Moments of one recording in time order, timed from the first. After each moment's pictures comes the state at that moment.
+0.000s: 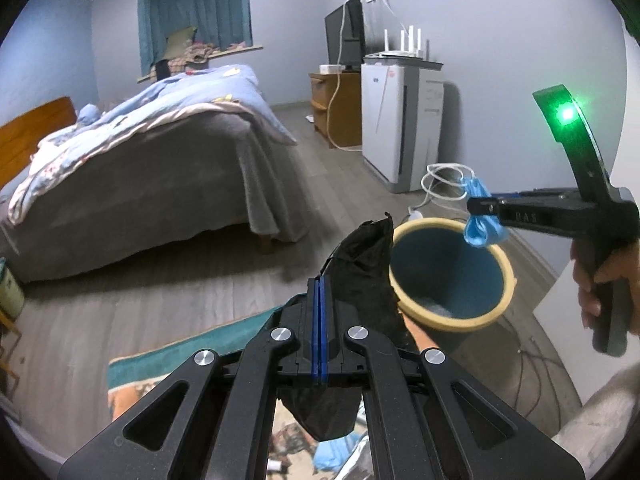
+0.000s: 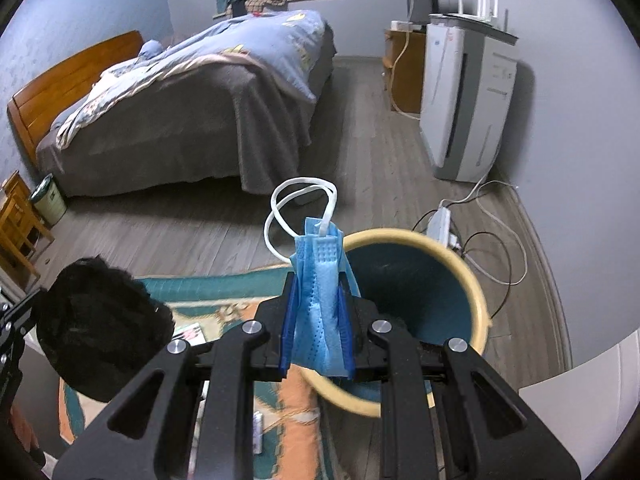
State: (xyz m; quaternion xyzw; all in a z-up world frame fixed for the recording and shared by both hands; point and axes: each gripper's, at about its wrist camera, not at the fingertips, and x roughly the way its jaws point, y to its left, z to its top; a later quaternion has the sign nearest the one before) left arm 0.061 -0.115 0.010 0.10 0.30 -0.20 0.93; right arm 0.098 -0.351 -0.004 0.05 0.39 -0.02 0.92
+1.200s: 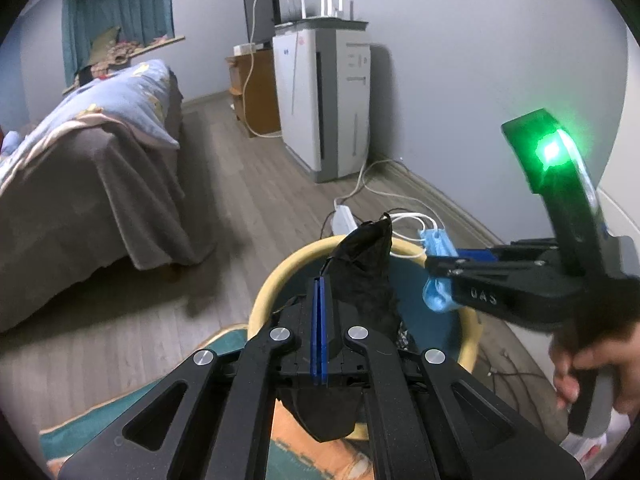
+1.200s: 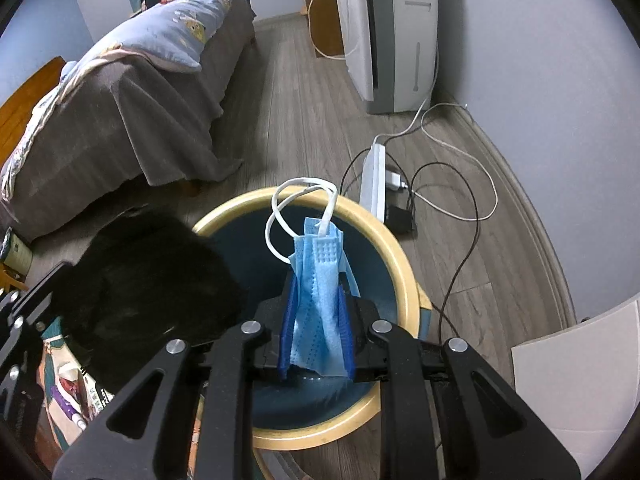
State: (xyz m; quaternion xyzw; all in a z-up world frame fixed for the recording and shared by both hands) left arm 0.149 -0.307 -0.049 0.14 0.33 -0.30 0.88; right arm 0.134 -0.476 -0.083 0.14 0.46 -0.09 0.87
